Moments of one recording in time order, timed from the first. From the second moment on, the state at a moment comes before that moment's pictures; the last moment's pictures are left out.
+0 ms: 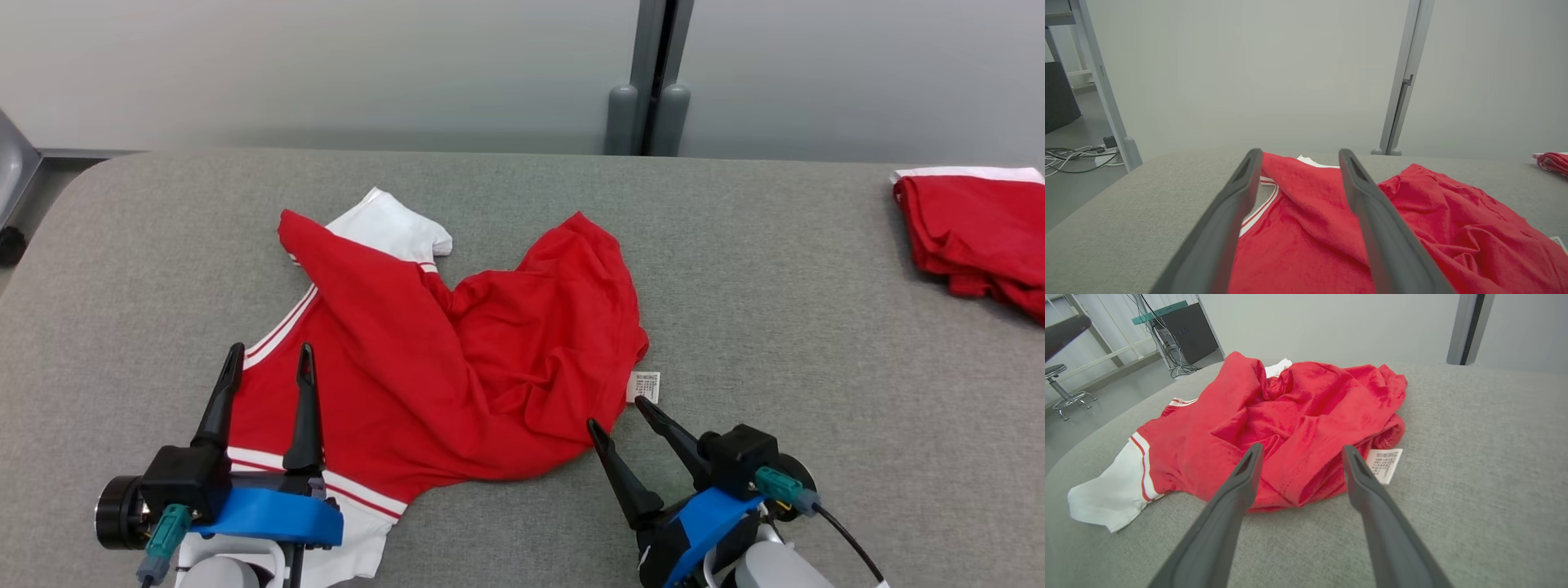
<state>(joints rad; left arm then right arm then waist) -0.10 0.05 0.00 0.23 -0.10 -0.13 -0.26 -0.29 -0.05 0.45 0.55 0.30 0.13 -0.26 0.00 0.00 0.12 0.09</state>
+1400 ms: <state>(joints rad) -0.12 0.05 -0.02 0.23 -0.15 -0.11 -0.26 -0.49 -0.07 0.50 0.60 0.30 0.13 -0.26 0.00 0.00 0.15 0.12</state>
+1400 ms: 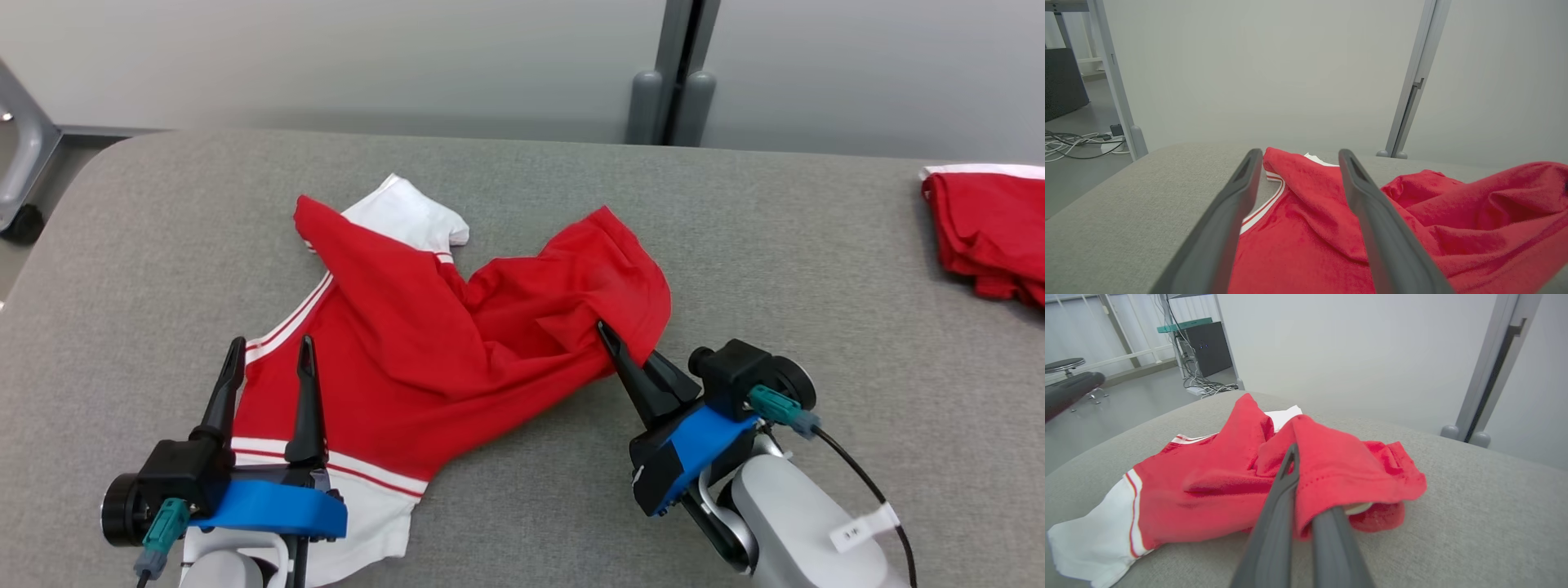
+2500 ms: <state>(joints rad) -0.07 0.05 0.01 0.23 -0.15 -0.12 -0.26 0.14 -0.16 0.30 -0.12 0.23 0.13 -0.02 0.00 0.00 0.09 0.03</state>
